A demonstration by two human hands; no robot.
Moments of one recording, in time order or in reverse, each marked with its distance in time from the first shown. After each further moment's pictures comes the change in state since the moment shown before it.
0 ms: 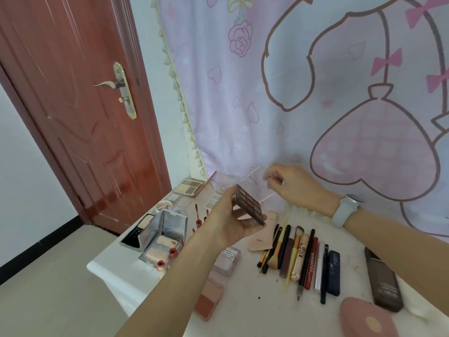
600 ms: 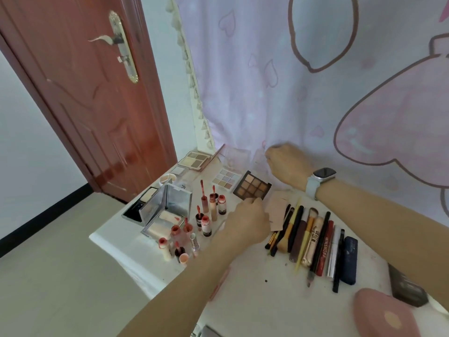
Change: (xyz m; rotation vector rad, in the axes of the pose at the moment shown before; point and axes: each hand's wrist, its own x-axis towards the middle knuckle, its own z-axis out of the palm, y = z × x) left_hand 0.034 -0.048 -0.020 1.672 0.142 0.326; right_hand 0.053 0.023 0.066 -0.497 -0.070 -0.031
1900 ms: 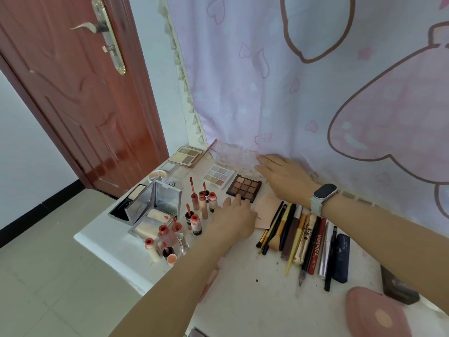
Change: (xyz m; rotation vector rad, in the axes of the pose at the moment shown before) left_hand 0.024 -0.020 0.014 0.363 -0.191 -0.048; right_hand -0.033 0.021 0.043 -0.066 0.055 -0.321
